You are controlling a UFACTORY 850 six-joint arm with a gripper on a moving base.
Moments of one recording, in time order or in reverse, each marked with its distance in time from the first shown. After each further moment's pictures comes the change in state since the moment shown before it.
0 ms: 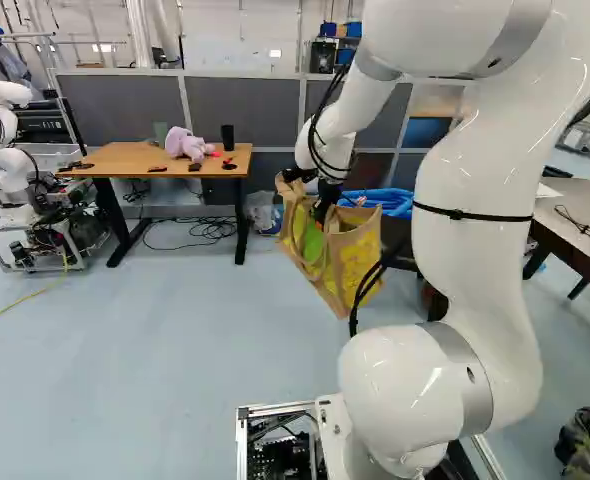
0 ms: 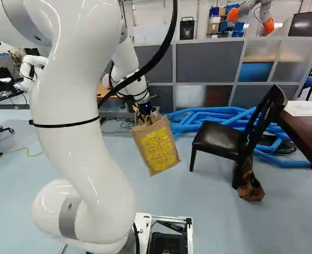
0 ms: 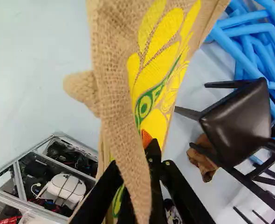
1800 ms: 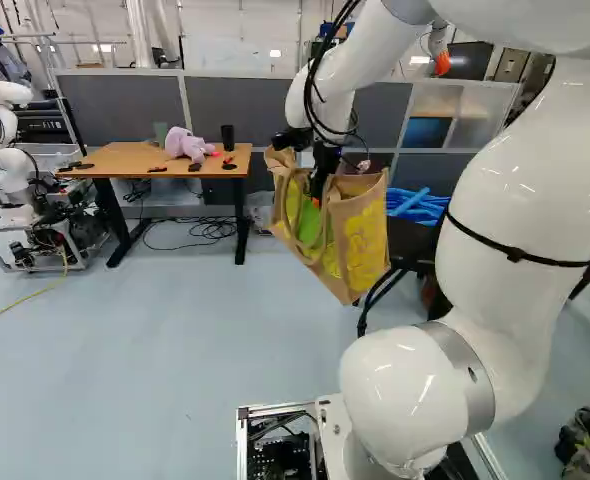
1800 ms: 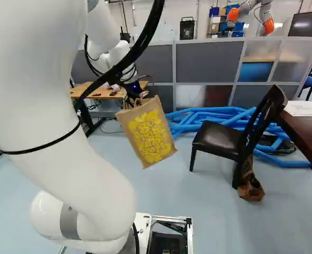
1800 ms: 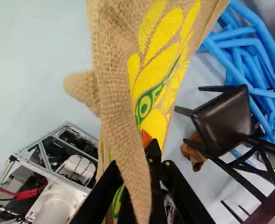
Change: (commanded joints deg) arm 4.5 13.5 -1.2 0.5 -14.0 0.0
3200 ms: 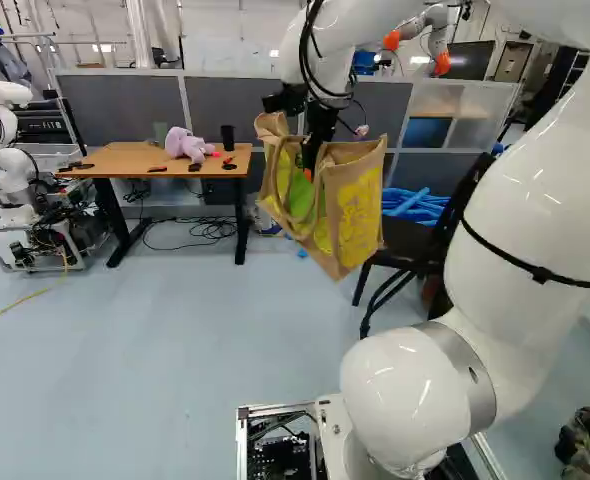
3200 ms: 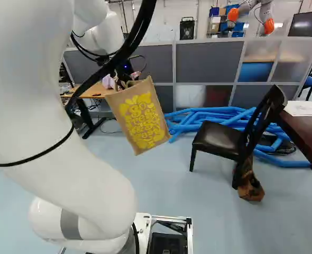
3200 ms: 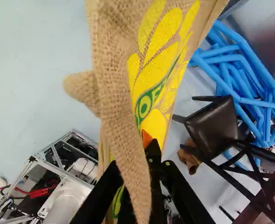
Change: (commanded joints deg) arm 2.6 3.9 -7.8 2.3 -8.9 0.0
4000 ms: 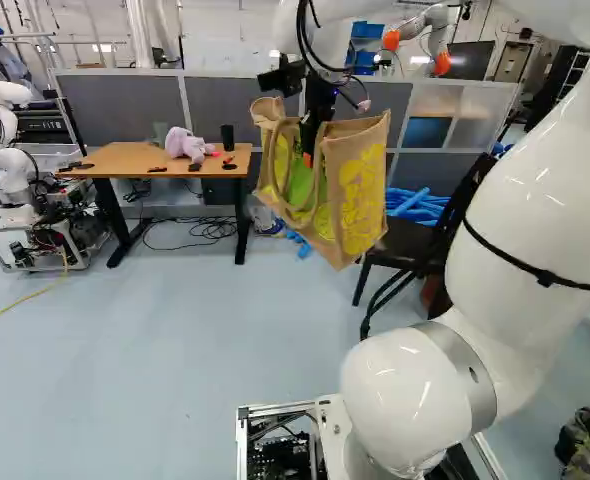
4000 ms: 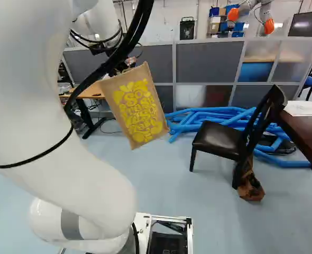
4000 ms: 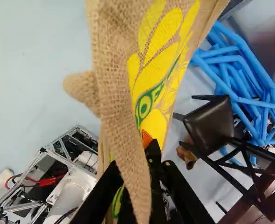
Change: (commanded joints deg) arm 1.2 0.4 -6.3 0.0 -8.0 0.0
